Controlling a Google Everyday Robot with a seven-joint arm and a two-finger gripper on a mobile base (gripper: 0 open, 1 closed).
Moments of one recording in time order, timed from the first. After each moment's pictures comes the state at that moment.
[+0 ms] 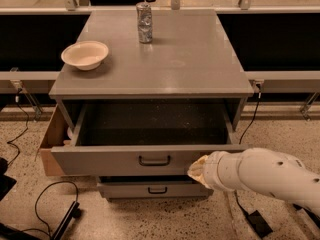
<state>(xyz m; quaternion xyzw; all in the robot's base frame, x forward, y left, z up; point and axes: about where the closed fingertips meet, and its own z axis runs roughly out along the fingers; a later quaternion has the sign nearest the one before) 0.467 -0.112 0.646 -0.56 0.76 0.03 0.33</state>
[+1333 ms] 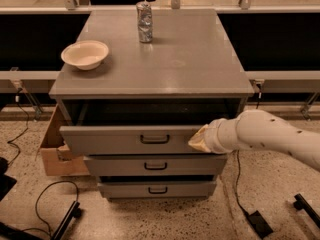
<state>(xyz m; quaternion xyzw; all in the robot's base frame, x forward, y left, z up) 0.574 -0.127 0.657 -0.55 0.76 0.03 0.36</state>
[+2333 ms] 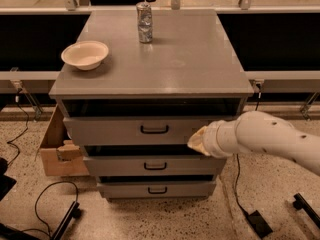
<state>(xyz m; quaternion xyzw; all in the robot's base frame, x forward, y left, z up) 0.559 -0.120 0.670 -0.56 0.75 0.02 0.36</state>
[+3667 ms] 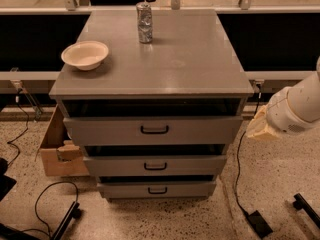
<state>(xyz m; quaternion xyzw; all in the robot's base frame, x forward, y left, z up) 0.493 -0.248 0.796 -0.63 0.74 0.00 0.21</state>
